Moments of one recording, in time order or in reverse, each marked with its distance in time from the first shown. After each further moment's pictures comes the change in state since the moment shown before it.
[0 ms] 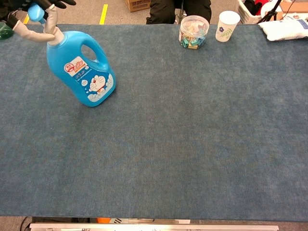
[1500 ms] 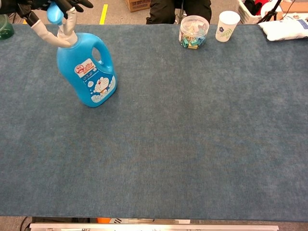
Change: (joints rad) left arm -0.118 0.029 -0.049 -0.064 -0.035 -0.211 0.012; right arm -0.010 -0.018 -0.004 0.067 -0.007 0.008 0.074
